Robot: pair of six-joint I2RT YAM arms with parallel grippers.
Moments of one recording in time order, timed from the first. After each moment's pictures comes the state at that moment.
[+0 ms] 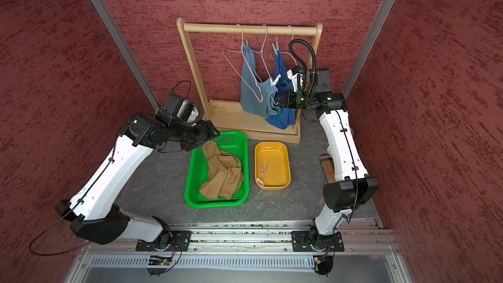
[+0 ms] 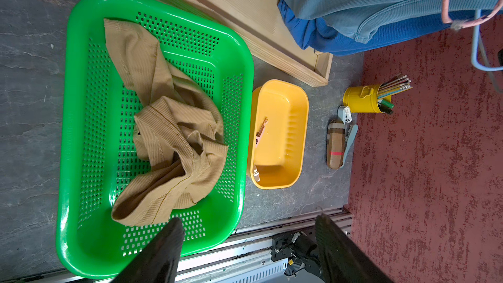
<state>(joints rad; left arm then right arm) -0.57 1.44 1.86 -1.34 0.10 -0.87 0.11 1.69 2.03 -0.93 -0.67 0.22</state>
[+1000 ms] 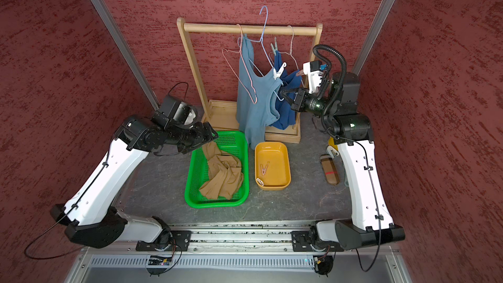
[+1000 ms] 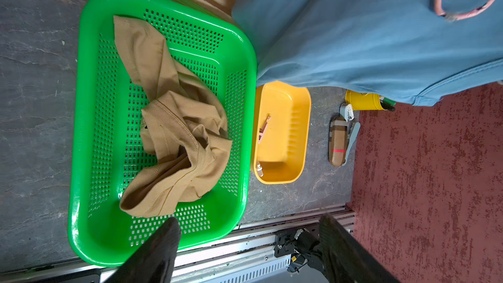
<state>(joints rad) -0.59 1.41 1.85 -1.35 0.07 -0.88 0.11 1.31 1.79 -0.71 -0.73 0.45</state>
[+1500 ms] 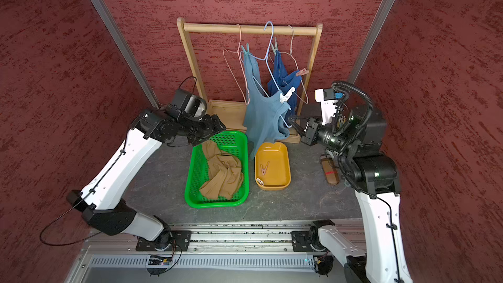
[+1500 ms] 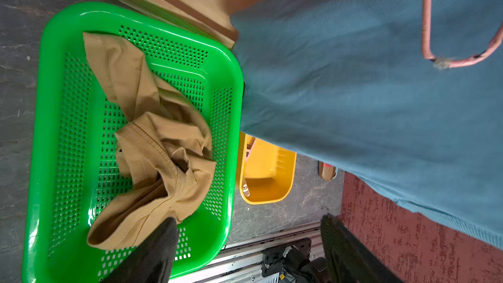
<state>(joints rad) -0.58 1.54 1.93 -1.27 0.10 -0.89 0.11 1.01 1.67 -0.86 -0.75 0.45</state>
